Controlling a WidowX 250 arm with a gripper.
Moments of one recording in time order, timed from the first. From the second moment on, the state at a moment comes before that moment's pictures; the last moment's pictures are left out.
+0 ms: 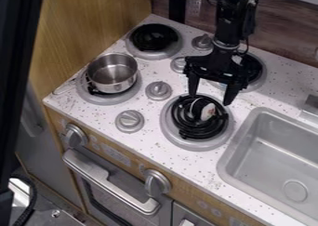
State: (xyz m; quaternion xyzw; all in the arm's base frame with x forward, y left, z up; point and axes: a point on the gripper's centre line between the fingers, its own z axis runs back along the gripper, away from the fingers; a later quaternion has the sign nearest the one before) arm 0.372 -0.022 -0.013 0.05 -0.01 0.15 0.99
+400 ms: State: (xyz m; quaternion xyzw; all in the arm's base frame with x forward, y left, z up) arm 0.369 -0.015 -0.042 0.07 0.01 0.15 0.99
